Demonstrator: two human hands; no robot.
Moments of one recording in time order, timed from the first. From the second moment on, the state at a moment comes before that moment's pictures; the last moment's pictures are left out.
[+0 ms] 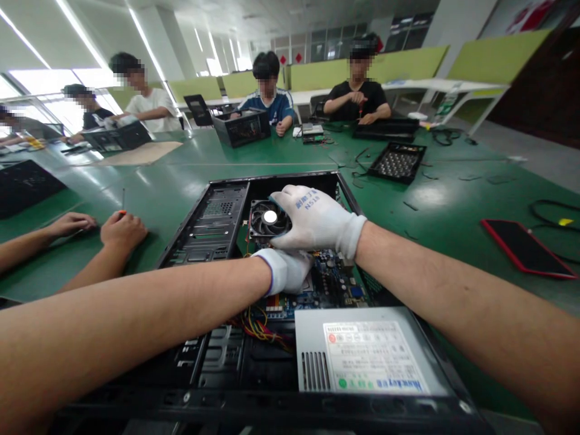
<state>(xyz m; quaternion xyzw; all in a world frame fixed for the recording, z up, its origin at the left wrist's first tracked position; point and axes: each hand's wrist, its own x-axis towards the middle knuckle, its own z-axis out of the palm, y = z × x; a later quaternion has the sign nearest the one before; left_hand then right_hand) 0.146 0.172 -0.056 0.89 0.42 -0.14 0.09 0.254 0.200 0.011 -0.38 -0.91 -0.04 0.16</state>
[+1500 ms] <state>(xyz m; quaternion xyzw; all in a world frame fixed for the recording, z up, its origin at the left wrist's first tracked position) 0.163 0.167 -0.044 0.85 0.45 -0.25 0.09 0.258 0.199 0.010 -0.38 -0.91 -0.02 0.16</state>
